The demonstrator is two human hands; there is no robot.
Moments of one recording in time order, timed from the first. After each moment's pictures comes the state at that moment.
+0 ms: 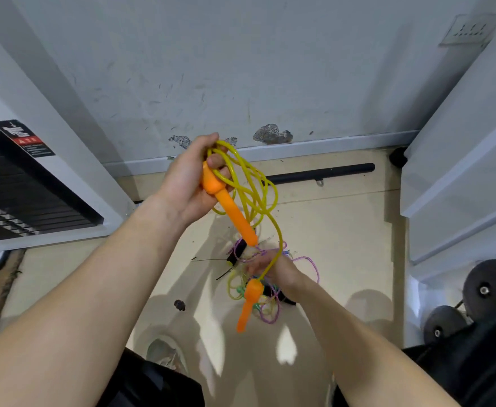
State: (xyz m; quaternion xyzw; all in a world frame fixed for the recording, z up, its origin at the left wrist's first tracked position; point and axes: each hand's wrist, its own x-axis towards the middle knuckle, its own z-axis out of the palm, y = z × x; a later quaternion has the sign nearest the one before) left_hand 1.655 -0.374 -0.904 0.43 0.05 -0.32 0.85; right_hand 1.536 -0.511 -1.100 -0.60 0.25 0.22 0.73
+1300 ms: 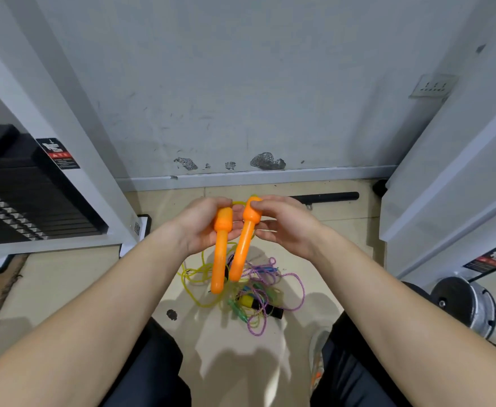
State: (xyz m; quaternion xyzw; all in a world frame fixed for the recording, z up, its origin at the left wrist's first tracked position) left_hand 1.609 -0.365 -0.904 0.58 0.12 -0.40 0.69; right_hand 1.546 -0.531 -0.902 -0.63 0.15 0.14 0.75
